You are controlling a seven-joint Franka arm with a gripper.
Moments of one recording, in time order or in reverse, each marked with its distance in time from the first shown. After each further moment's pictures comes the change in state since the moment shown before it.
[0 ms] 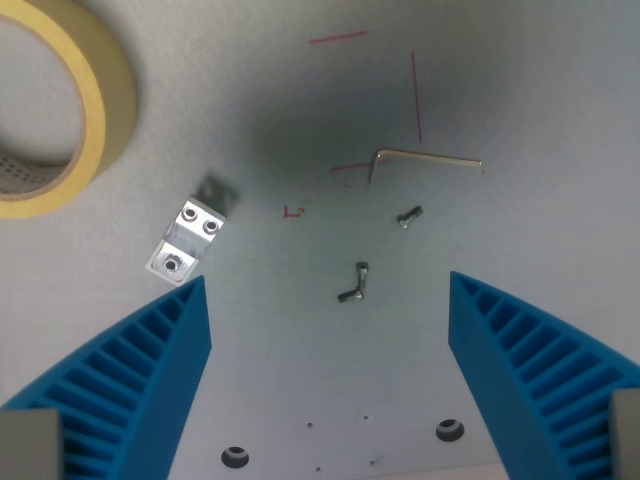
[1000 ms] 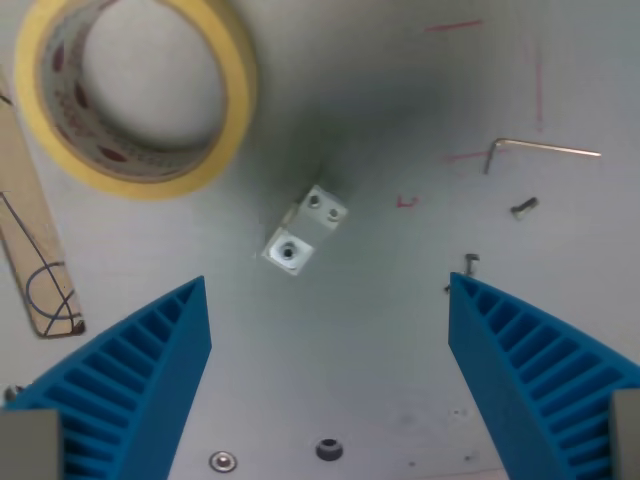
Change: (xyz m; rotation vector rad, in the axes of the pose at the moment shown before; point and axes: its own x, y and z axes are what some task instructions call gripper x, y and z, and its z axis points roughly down) arm -0.006 -0.066 -0.001 0.007 0.010 -0.017
